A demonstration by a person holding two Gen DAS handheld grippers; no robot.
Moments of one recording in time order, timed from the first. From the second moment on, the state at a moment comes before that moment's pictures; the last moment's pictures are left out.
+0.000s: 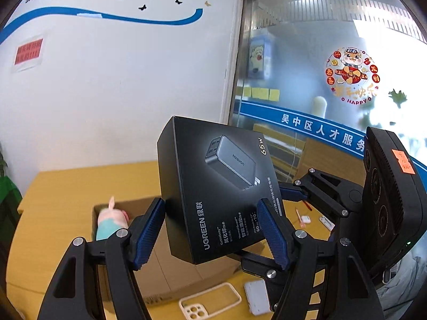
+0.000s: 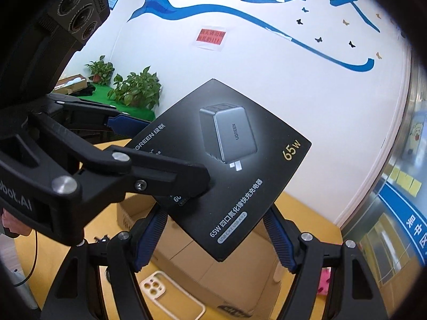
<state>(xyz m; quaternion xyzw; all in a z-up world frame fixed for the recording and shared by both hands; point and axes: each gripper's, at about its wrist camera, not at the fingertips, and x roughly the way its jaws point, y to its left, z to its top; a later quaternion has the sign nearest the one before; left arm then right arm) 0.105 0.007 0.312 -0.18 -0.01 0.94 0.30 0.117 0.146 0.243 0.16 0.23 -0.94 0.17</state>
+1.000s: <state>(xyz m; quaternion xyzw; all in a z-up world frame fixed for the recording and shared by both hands) -0.145 0.004 0.270 -0.27 -0.07 0.92 0.27 -0.106 0.166 0.204 0.23 0.19 -0.93 0.20</state>
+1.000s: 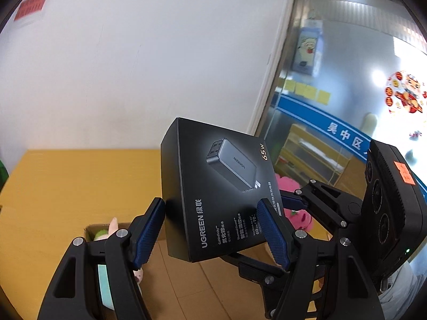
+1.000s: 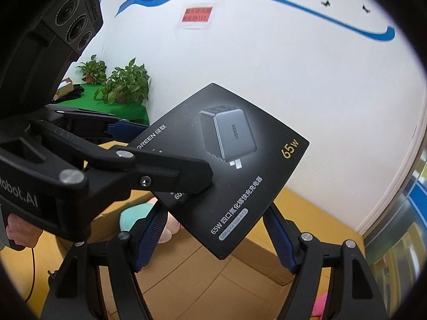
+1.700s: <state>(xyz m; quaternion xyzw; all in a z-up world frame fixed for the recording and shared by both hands) -0.274 0.067 0.054 -0.51 -0.05 0.84 0.16 -0.249 0.198 -0.013 0.49 0.09 -0.83 0.25</state>
